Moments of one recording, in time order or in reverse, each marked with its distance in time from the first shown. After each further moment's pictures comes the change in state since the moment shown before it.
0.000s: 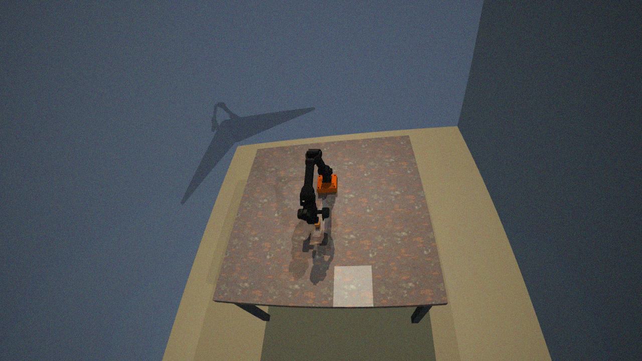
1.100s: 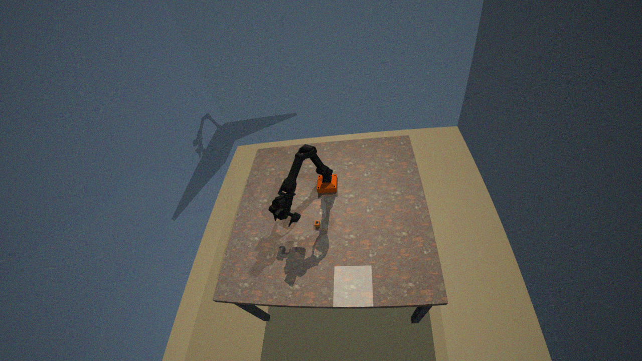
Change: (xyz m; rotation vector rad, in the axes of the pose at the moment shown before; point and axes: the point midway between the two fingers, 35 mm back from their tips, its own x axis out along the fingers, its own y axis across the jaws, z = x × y) arm -0.046 -0.185 0.030 0.268 -0.423 -0.358
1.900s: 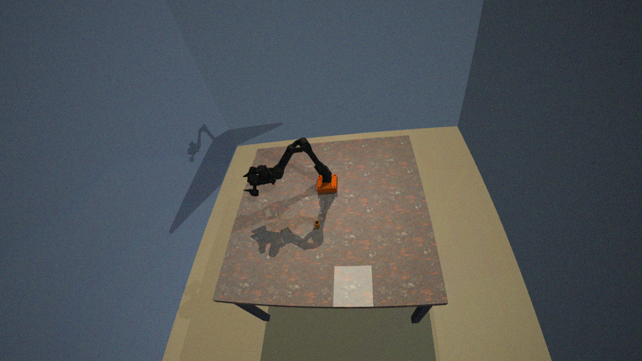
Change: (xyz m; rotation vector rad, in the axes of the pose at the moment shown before) arm -0.077 -0.324 -0.099 0.449 -0.378 -0.996
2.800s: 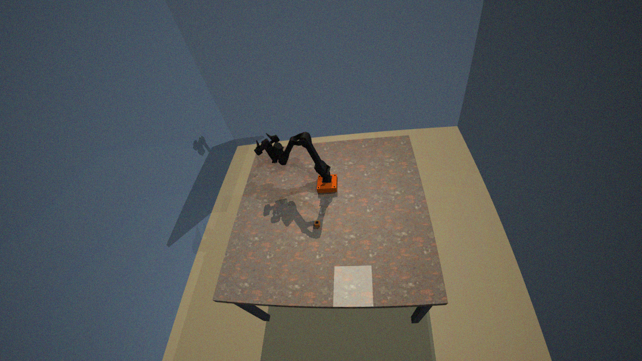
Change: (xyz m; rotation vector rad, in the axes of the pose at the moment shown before) arm -0.078 -0.311 -0.089 0.155 -0.144 -1.034
